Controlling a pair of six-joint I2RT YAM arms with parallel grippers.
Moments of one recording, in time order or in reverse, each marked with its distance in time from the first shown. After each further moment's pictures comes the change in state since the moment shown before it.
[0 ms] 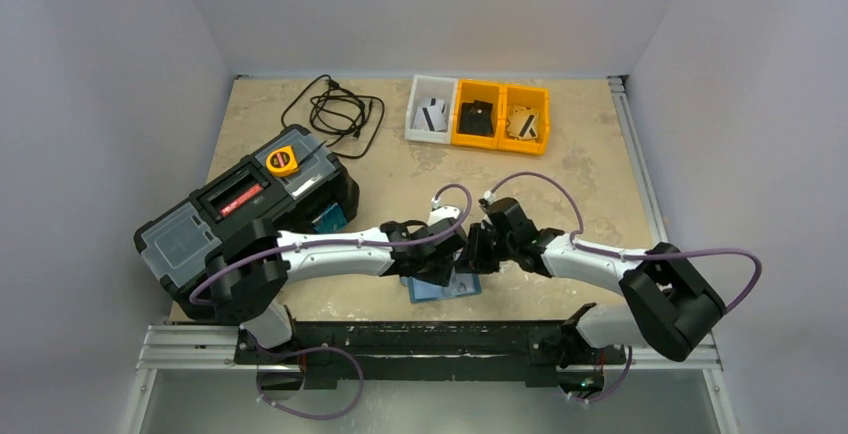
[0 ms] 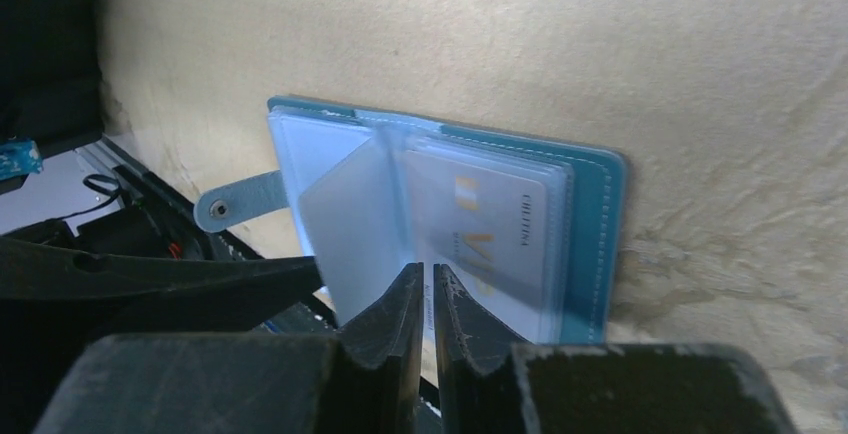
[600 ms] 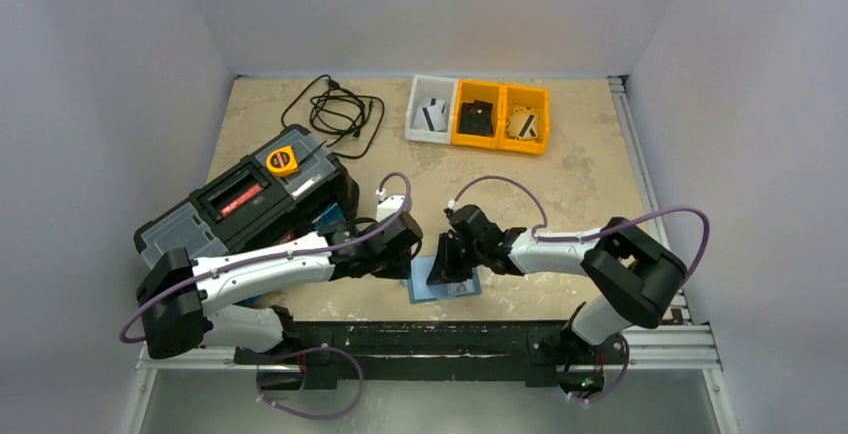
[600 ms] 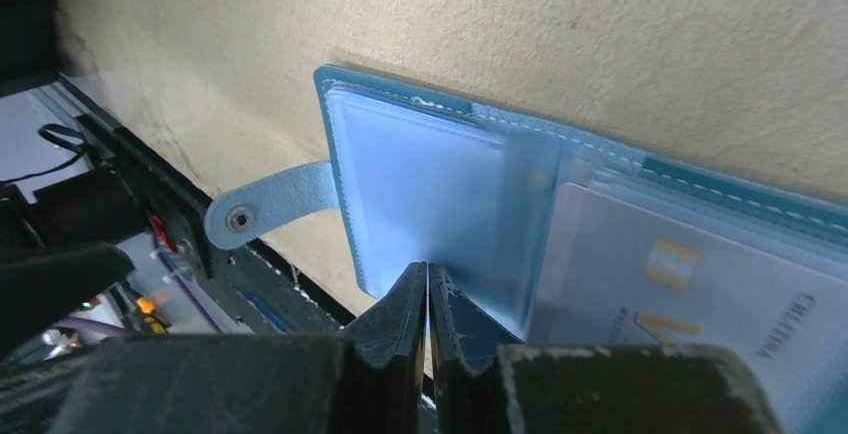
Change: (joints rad) left arm 0.075 -0.369 -0.140 -0.242 -0.115 -0.110; right arm 0.198 0.203 0.127 0.061 0.037 0.055
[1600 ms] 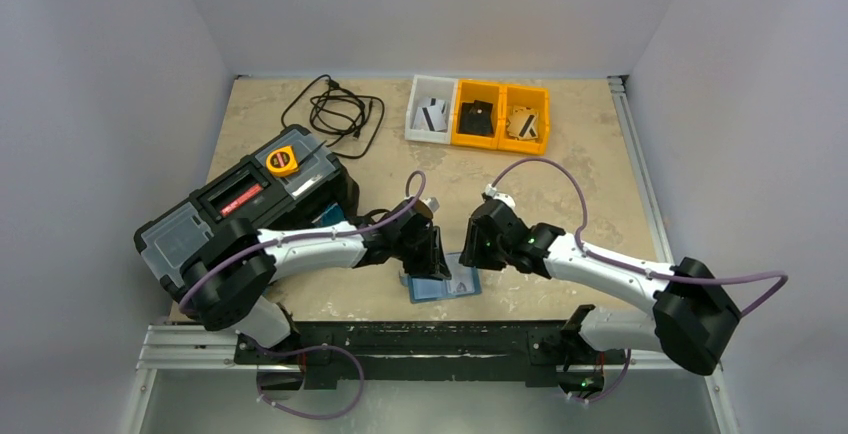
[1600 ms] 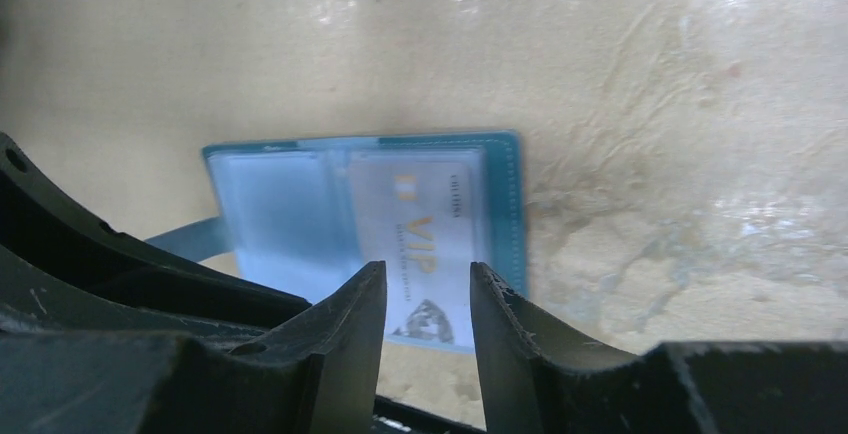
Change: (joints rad) left arm 0.122 0.242 -0.067 0.486 0.510 -0.083; right arm -0.028 -0.309 0.039 -0.406 0.383 -0.031
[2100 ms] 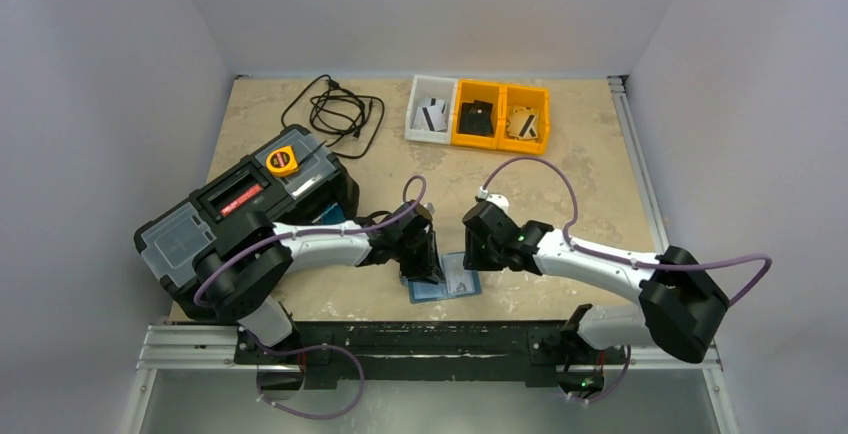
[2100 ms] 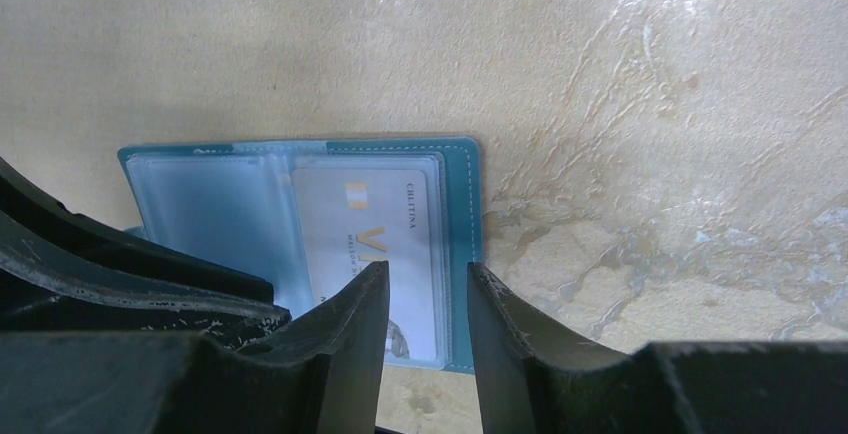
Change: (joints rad) left arm 0.026 0.087 -0.027 0.035 0.019 -0.014; right arm 0.024 0.070 0.027 -0.058 0.086 -0.075
